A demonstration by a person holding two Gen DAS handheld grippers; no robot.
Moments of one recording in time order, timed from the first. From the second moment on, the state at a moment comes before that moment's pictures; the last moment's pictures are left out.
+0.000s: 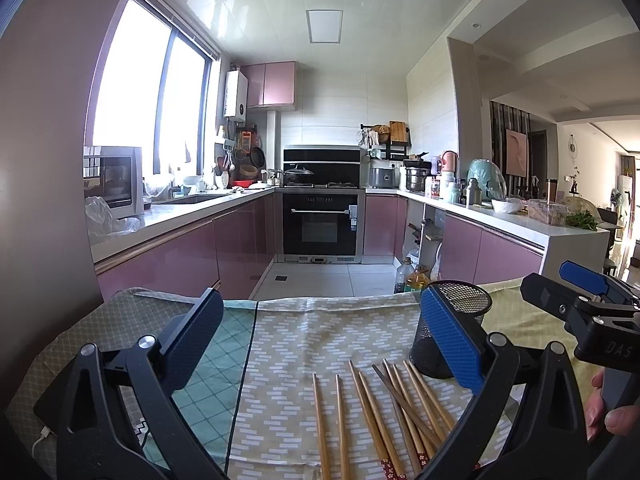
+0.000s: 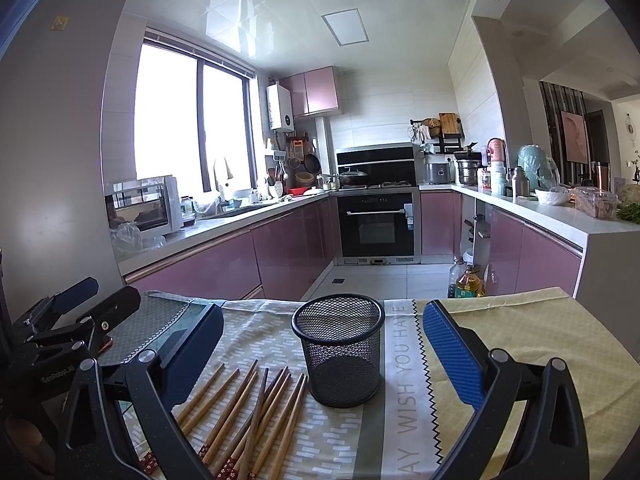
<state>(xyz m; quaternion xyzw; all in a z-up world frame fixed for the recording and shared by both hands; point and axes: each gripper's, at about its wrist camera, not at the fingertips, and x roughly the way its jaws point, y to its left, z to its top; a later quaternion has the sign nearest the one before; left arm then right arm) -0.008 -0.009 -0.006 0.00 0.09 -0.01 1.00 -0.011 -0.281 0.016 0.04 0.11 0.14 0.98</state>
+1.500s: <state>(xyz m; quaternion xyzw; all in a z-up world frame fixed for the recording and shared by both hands) 0.085 0.010 -0.105 0.00 0.42 -0.15 0.89 0.059 -0.209 -0.085 0.00 0.43 0.30 0.85</state>
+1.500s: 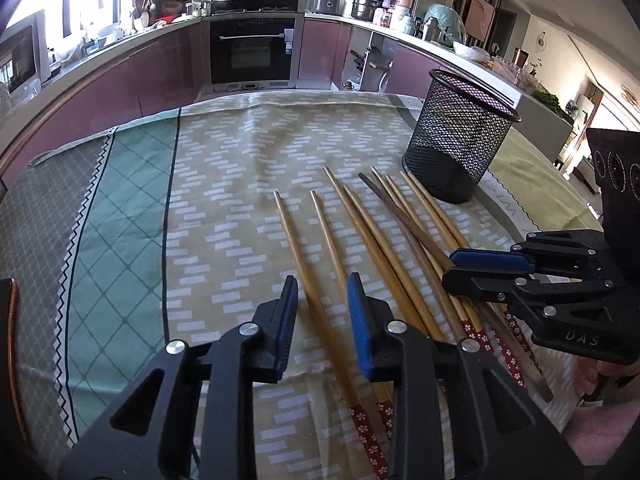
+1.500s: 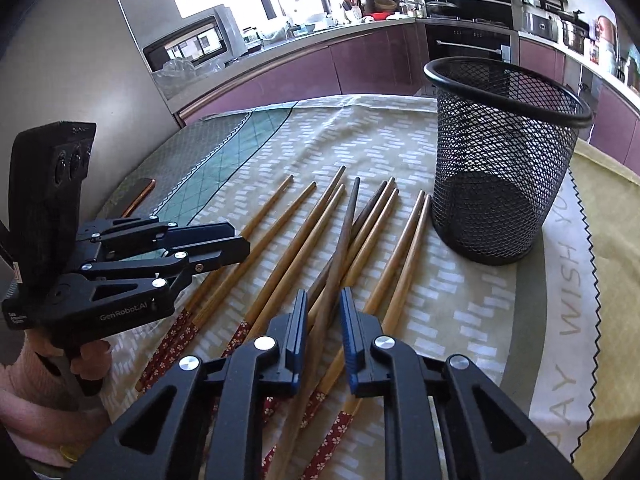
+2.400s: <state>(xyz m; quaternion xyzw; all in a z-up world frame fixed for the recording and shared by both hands) 0.088 0.001 -0.104 0.01 0.43 -0.13 0.89 0.051 -0.230 -0.063 0.03 0.39 0.32 0.86</state>
